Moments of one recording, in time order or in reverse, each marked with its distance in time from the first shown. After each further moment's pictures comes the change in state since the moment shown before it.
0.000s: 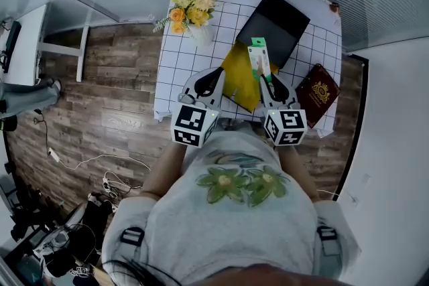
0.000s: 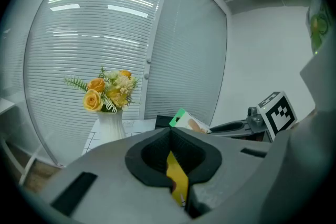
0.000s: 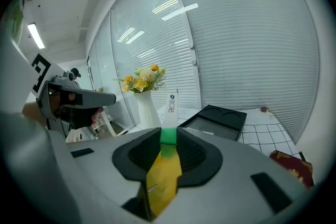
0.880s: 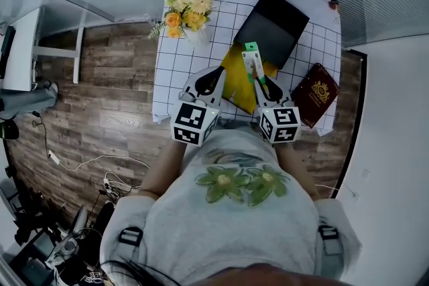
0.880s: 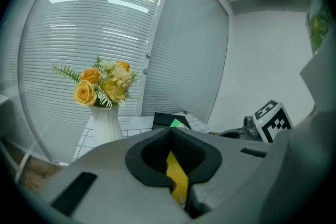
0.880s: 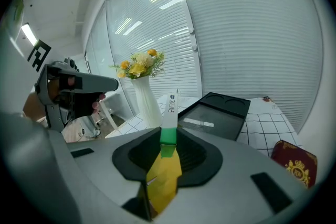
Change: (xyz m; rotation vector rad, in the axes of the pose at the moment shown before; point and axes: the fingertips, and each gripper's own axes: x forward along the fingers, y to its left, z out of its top) left arm 0.022 0.007 -0.002 -0.028 0.023 -0.044; right arm 0.025 -0.001 -0.032 0.015 0.108 0.003
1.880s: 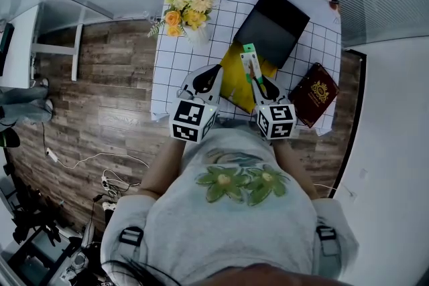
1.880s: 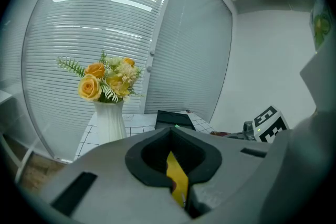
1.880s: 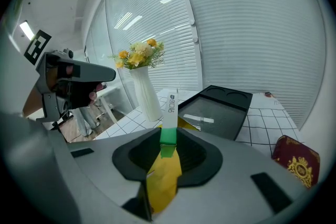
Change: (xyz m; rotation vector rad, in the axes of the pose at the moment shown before) left arm 0.001 0.010 -0.010 -0.019 0.021 0.027; right arm 0.013 -0.002 -0.021 -0.013 0.054 0.003
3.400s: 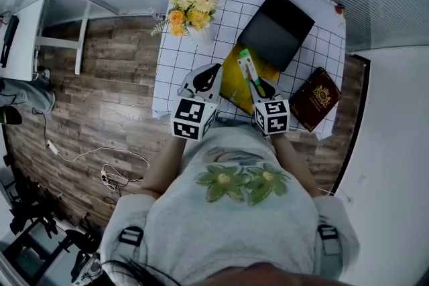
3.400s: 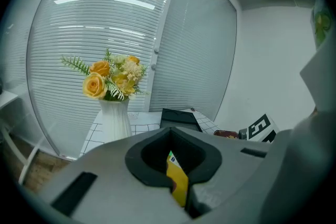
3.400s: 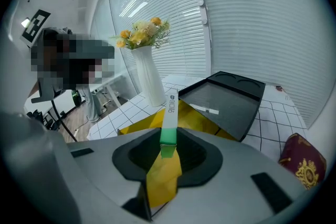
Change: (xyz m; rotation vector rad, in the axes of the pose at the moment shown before) left arm 0.004 0.008 -0.004 -0.009 0.024 0.052; right arm 0.027 0.001 -0.034 -0.058 0.137 0.065
